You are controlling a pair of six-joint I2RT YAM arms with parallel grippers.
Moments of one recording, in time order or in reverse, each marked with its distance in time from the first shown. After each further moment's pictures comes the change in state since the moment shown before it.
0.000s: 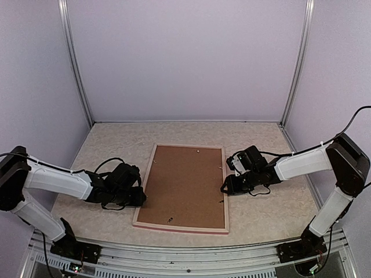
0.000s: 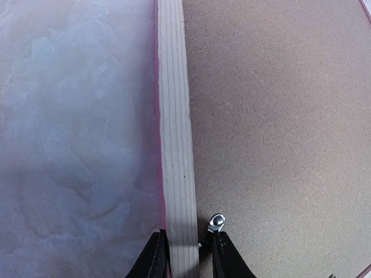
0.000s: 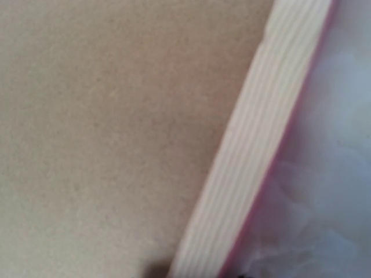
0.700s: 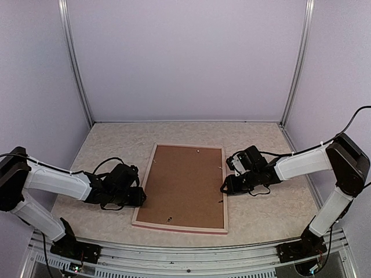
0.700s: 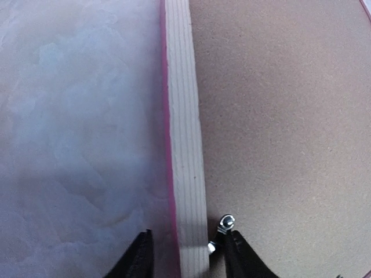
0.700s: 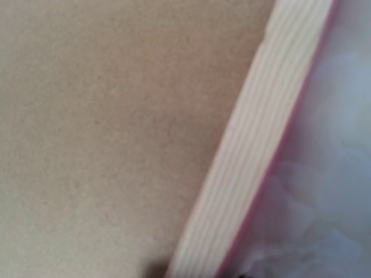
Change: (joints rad) left arm 0.024 -0.021 -0.042 0.059 0.011 0.039; right arm 0.000 0.000 0.000 0.002 -0.004 0.000
